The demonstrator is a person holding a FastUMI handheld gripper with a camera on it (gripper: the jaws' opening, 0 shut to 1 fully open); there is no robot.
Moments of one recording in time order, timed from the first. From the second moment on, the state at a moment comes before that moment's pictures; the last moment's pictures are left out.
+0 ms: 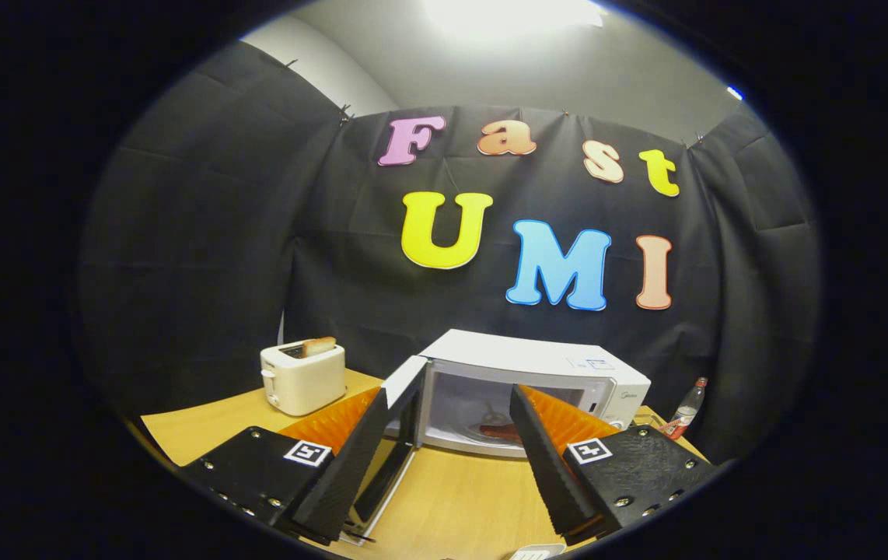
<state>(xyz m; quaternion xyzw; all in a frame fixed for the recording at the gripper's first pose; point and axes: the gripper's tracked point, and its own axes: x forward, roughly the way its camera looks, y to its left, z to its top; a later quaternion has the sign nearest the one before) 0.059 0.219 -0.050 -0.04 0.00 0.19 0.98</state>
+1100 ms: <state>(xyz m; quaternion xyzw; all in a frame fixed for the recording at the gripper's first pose) -0.060 0.372 -0.094 0.02 0.06 0.36 0.93</state>
